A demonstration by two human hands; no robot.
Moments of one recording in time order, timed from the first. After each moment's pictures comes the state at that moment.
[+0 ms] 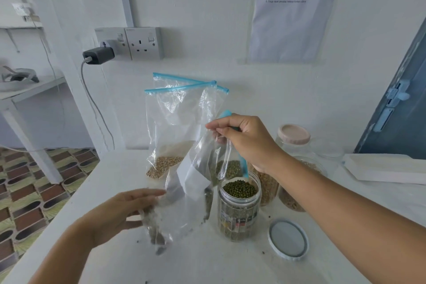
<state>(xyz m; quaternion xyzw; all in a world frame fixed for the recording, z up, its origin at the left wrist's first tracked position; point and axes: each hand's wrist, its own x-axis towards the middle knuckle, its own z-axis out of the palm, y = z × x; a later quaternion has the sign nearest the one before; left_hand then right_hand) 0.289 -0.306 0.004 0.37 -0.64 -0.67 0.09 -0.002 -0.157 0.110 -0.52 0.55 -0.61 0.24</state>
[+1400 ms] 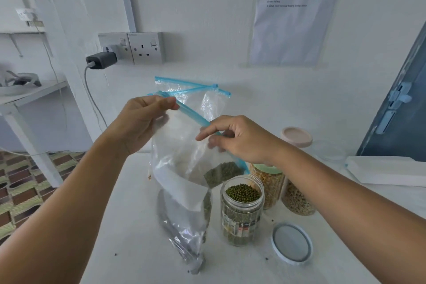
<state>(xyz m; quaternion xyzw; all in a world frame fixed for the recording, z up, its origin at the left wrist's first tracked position) 0.193 -0.322 0.160 0.18 -0.65 -0.65 0.35 0.002 -0.158 0.137 -0.63 0.61 -0.43 0.21</state>
